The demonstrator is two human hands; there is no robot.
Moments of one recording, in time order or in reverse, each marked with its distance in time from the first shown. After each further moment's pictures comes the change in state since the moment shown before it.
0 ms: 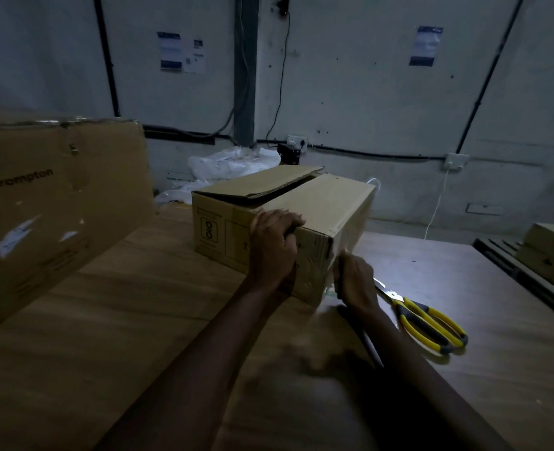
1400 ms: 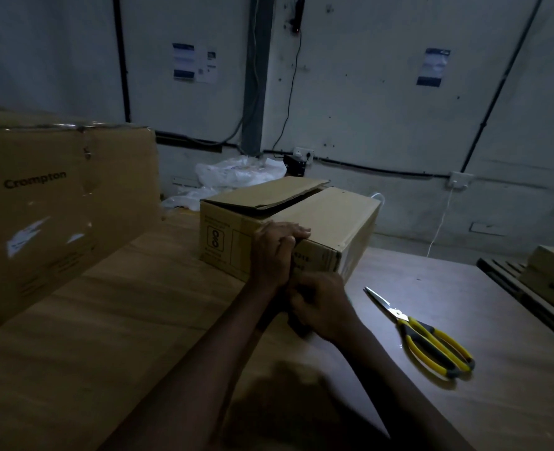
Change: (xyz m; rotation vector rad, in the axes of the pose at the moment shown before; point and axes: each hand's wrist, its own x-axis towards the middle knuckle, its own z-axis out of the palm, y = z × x) left_hand 0.008 -0.012 -0.006 -0.280 0.026 -0.013; right_hand -0.020 -0.037 0.030 -0.307 -0.291 -0.576
